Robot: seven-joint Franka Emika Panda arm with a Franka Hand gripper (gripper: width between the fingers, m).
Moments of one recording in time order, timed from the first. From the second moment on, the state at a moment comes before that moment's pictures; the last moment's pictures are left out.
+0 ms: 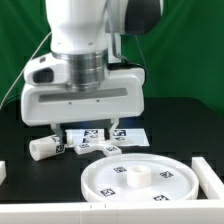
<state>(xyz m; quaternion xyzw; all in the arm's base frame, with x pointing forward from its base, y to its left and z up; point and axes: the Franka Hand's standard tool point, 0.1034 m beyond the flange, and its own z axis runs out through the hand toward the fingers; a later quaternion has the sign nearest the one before) 0.519 -0.070 0.080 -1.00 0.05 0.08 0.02</state>
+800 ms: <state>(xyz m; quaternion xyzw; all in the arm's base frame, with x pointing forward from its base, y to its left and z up) 0.500 -0.114 0.080 -0.94 0.31 0.13 0.04</state>
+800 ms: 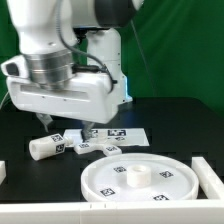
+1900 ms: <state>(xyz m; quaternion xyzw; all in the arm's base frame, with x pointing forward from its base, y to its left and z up) 0.470 -0.156 0.072 -0.87 0.30 0.37 0.14</state>
